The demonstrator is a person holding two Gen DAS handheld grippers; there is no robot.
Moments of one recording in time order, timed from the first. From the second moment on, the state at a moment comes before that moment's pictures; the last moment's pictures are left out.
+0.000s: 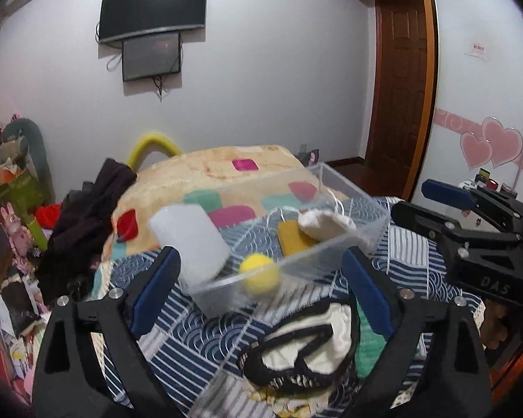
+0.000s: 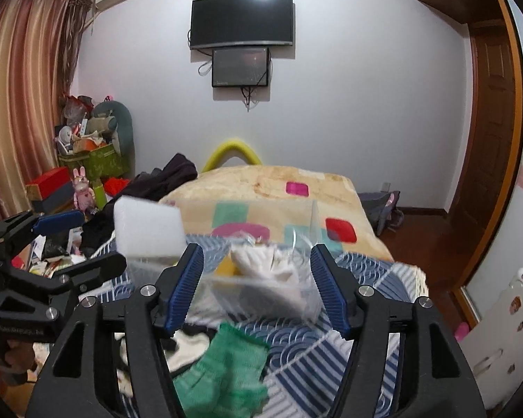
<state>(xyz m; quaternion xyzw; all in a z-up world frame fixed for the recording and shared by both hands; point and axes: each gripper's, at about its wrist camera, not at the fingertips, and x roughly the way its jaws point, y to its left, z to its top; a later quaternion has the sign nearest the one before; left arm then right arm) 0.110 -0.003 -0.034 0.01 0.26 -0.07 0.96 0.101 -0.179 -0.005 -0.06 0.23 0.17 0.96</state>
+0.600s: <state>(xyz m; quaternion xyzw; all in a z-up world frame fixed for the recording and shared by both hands) 0.079 -0.007 -0.107 0.00 0.35 -0.09 0.93 0.093 -0.171 -0.090 -0.03 0.36 0.19 0.91</state>
